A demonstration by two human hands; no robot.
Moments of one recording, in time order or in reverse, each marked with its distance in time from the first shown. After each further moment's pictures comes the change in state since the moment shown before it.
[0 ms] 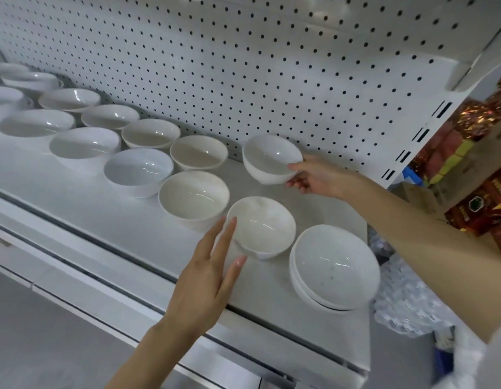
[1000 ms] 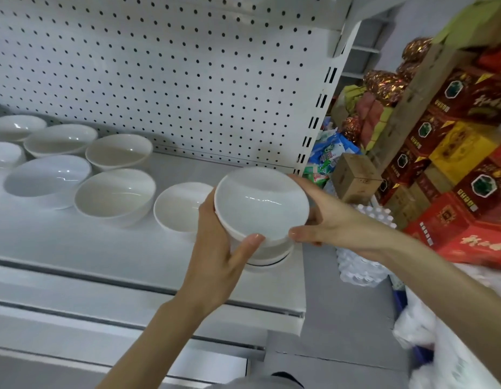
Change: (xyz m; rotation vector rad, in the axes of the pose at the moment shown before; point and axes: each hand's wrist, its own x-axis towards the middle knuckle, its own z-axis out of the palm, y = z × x) left_hand 0.017 0.094 0.050 -0.549 -0.036 0.114; right_hand -0.214 0.080 -0.022 -0.137 0.009 -0.327
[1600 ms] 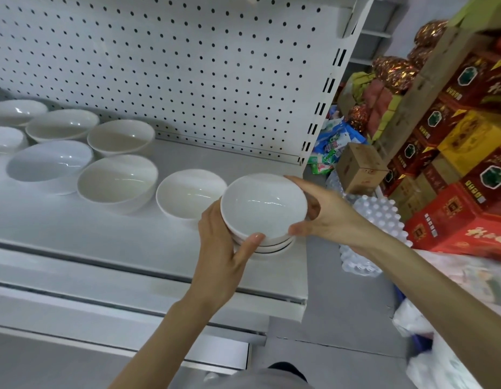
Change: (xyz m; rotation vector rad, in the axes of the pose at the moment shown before) left_hand -0.017 -0.027 0.015 0.102 0.039 -0.089; right_hand 0.015 0.040 0.005 -0.014 0.087 -0.076
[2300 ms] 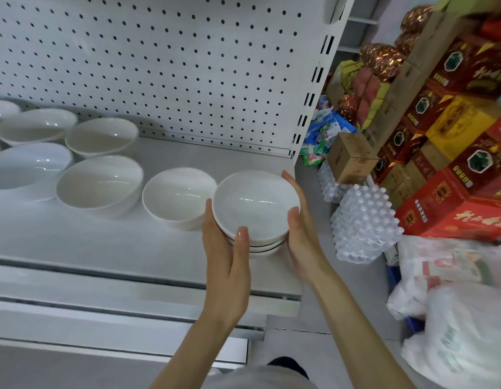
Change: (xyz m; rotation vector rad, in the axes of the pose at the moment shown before) left_hand -0.019 0.019 0.024 -0.351 0.093 -0.192; right_hand -0.006 0.027 0.070 0.324 0.437 -0.089
